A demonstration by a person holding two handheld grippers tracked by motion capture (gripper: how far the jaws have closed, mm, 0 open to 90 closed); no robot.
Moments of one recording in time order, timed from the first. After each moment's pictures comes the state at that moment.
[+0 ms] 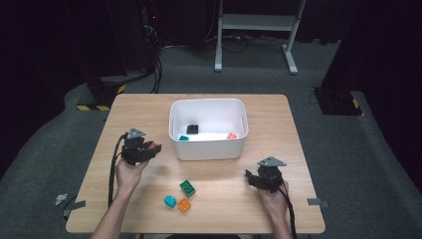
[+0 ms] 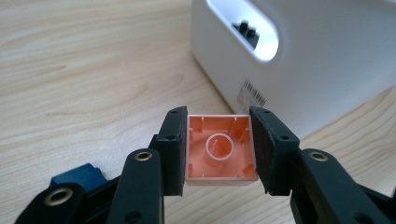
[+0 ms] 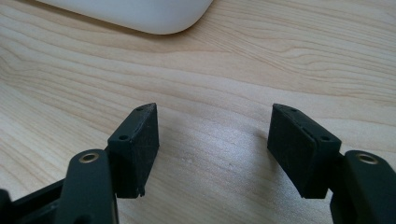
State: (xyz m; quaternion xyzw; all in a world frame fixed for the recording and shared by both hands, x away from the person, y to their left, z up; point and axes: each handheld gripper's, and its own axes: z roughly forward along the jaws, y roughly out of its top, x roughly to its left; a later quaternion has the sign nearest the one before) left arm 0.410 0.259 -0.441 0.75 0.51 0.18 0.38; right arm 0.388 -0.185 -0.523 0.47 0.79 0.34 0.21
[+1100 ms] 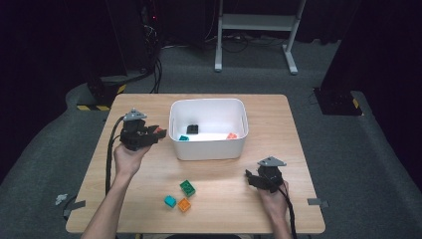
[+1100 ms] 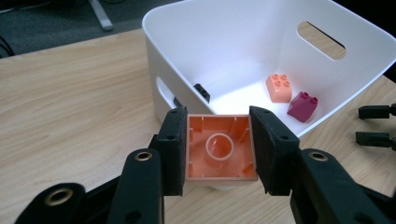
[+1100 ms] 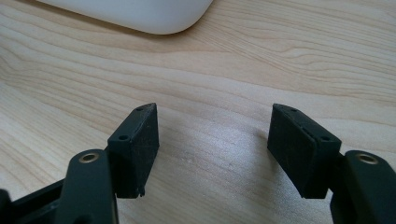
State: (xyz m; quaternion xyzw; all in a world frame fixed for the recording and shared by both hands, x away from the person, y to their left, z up) left arm 0.417 0.239 -0.372 0.76 0.47 0.17 0.42; right arm 0.388 -0.185 -0.523 0.47 0.79 0.34 0.21
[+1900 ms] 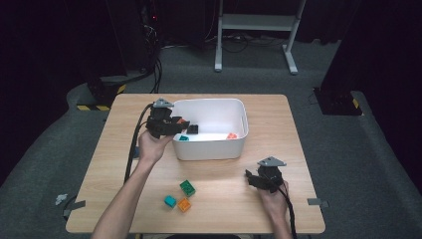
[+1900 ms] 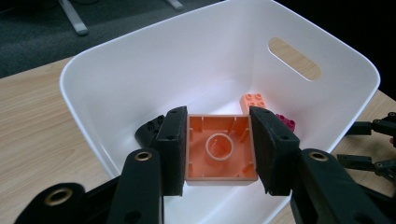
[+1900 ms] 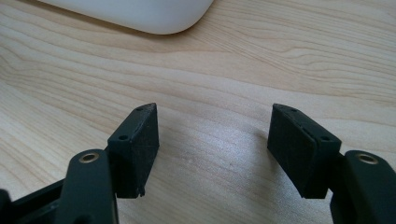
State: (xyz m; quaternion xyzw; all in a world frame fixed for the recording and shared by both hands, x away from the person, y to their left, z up) left arm 0.458 0.175 -0.364 0.78 0.44 0.15 0.42; right arm 0.388 -0.185 -0.523 0.47 0.79 0.34 0.21
